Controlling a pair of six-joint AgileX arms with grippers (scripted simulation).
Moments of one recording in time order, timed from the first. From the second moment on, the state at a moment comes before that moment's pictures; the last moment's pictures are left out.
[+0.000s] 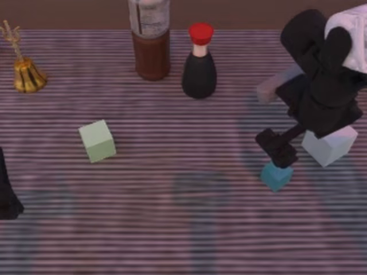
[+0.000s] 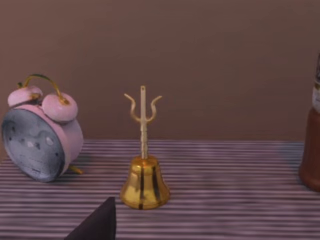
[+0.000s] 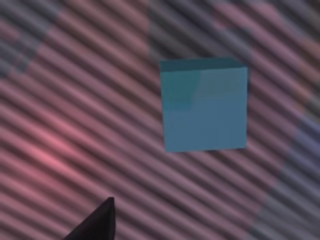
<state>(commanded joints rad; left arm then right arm) 0.00 0.00 0.00 0.00 0.00 0.00 0.42 1.90 1.39 -0.96 0.00 -0.19</state>
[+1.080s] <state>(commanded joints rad) 0.00 0.00 0.00 0.00 0.00 0.00 0.45 2.17 1.40 -0.79 0.00 -0.21</state>
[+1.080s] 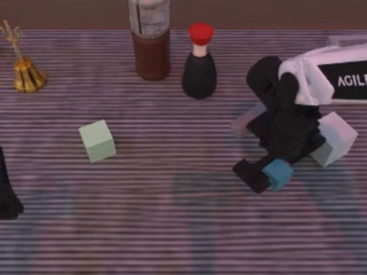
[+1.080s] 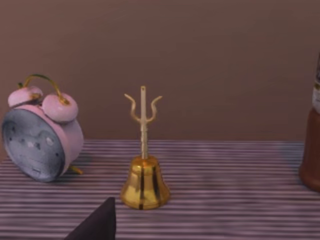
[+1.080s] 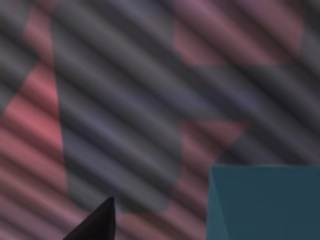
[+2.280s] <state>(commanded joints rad) 0.00 0.00 0.00 0.00 0.00 0.00 0.46 2.20 1.37 -0.74 0.00 -0.21</state>
